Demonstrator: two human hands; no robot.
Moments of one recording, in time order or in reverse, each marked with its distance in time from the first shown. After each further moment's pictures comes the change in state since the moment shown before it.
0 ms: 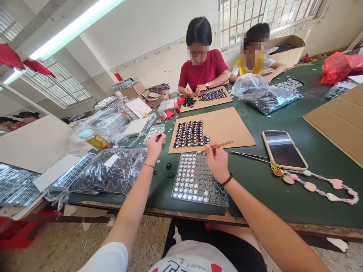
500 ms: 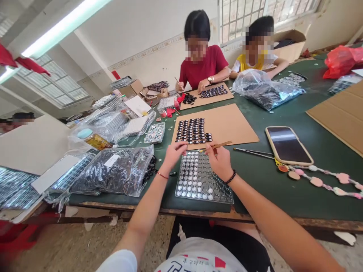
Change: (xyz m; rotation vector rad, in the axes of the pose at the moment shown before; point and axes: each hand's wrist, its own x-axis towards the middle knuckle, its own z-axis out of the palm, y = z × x) left_hand -0.047 0.028 0.033 -0.383 -0.463 -0.027; right_hand -0.003 0.010 0.001 -0.213 -0.055 -0.120
